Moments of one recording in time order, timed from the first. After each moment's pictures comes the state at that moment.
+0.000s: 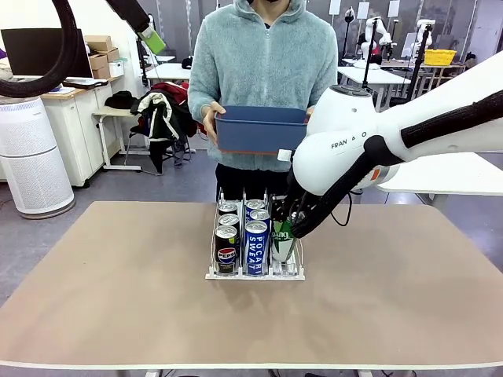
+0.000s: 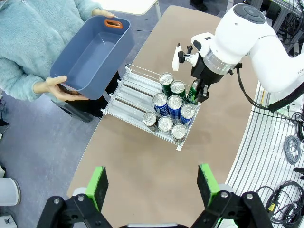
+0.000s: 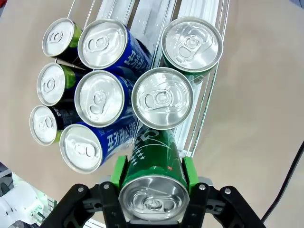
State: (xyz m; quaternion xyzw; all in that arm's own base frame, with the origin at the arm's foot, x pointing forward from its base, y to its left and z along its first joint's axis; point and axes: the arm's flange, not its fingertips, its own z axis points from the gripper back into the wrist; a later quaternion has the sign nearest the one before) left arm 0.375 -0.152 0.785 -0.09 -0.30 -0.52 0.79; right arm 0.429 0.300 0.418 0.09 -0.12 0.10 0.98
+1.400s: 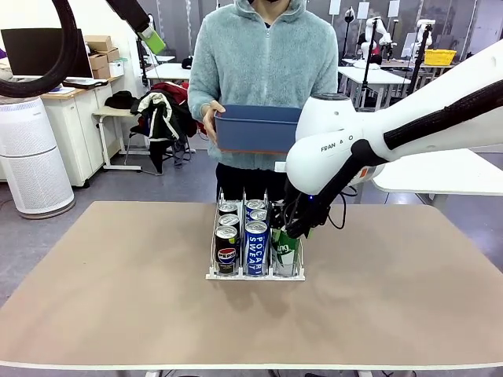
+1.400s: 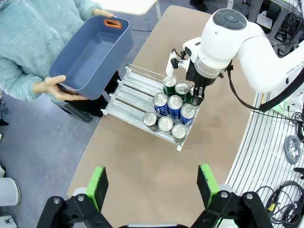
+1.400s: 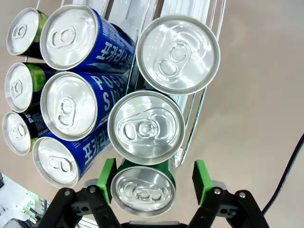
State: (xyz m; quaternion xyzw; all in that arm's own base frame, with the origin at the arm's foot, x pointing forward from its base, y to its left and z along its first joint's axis) left arm 0.375 -0.152 0.785 -0.09 -0.30 -0.52 0.79; right arm 0.445 0.306 0.398 0.05 -0.07 0.10 0.99
